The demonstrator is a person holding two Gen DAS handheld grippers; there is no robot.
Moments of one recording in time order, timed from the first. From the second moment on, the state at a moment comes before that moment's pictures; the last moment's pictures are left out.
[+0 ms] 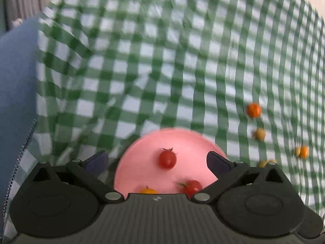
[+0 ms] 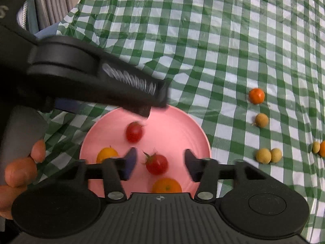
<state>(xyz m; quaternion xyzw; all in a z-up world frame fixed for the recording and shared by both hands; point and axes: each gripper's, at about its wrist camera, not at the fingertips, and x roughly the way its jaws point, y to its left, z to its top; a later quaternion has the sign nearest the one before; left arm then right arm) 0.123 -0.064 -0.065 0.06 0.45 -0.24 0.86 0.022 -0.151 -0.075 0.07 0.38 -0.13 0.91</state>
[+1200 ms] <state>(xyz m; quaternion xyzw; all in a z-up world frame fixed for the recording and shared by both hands) -0.046 0.075 0.023 0.07 0.41 -0.24 0.88 -0.154 -0.061 0.022 0.05 0.27 -0.20 0.94</state>
